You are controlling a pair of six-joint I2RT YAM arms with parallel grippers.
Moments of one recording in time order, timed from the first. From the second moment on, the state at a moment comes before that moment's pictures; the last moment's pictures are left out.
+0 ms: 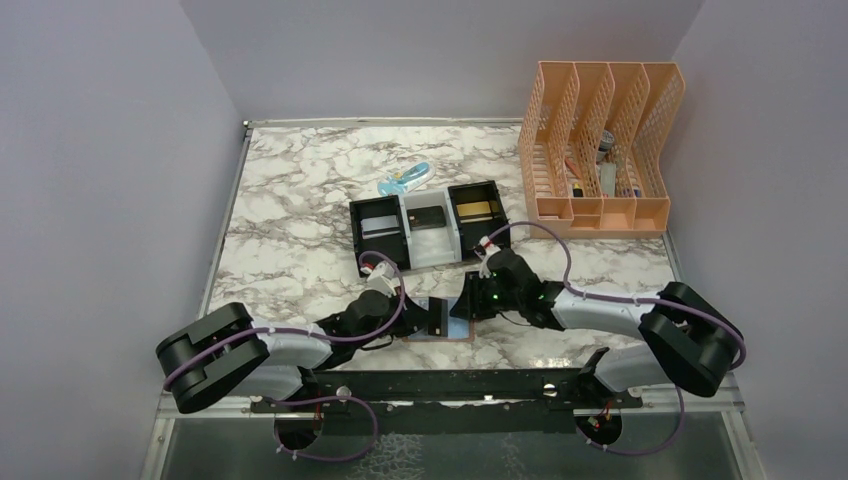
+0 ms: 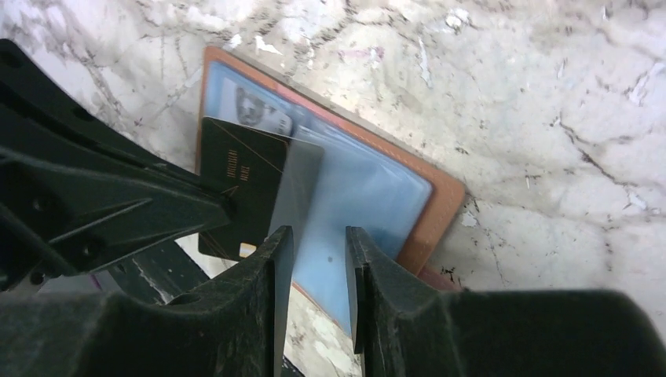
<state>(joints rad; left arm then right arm) -0.98 1.26 0.14 0.68 -0.05 -1.09 0.82 1.38 0.47 0.17 -0.21 0.72</state>
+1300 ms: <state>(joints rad) -0.98 1.18 0.14 0.64 -0.04 -1.06 0.82 1.39 0.49 0.16 -0.25 0.67</state>
